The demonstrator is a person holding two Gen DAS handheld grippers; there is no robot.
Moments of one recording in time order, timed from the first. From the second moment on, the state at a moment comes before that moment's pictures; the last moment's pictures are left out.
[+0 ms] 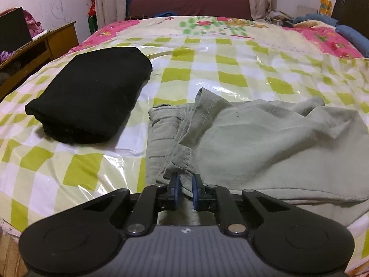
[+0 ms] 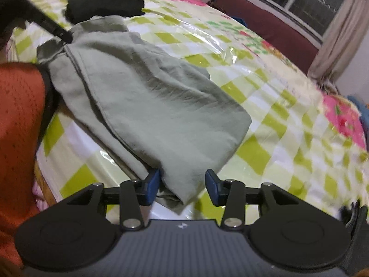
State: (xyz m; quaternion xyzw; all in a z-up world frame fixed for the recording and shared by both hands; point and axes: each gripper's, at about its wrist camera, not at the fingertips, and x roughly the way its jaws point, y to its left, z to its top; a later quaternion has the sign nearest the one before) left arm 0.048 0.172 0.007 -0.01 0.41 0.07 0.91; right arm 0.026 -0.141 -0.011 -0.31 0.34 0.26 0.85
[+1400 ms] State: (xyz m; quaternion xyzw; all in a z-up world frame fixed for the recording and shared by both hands) left arm 0.046 0.172 0.031 -0.08 0.36 -0.01 0.93; right arm 0.089 -0.112 0.048 -0.29 0.34 0.29 0.85
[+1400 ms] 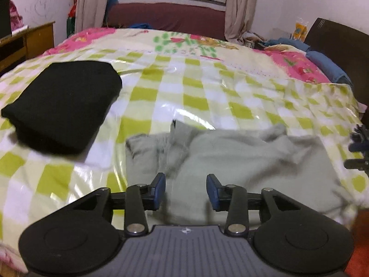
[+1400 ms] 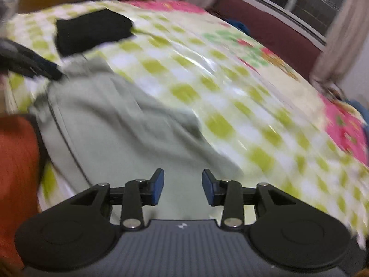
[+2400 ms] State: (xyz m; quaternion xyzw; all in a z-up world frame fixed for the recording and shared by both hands) left arm 0.044 0.189 0.000 -0.10 0.35 -0.03 0.93; right arm 0.158 0.062 0.027 -0.30 0.33 0.58 0.68
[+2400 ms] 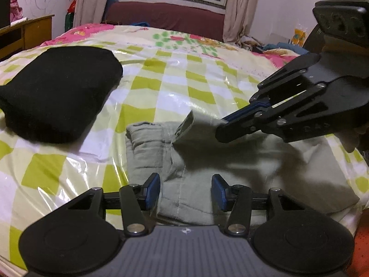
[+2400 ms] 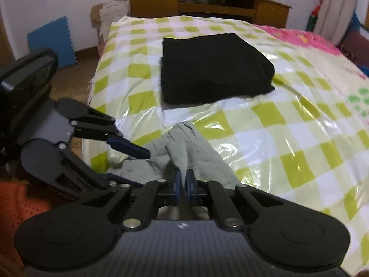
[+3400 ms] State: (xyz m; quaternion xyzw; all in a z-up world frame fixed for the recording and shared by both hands) left arm 0.044 0.187 0.005 -0.11 0.32 -0.03 0.94; right arm 0.159 0.078 0.035 -0.29 0.34 0.64 0.62
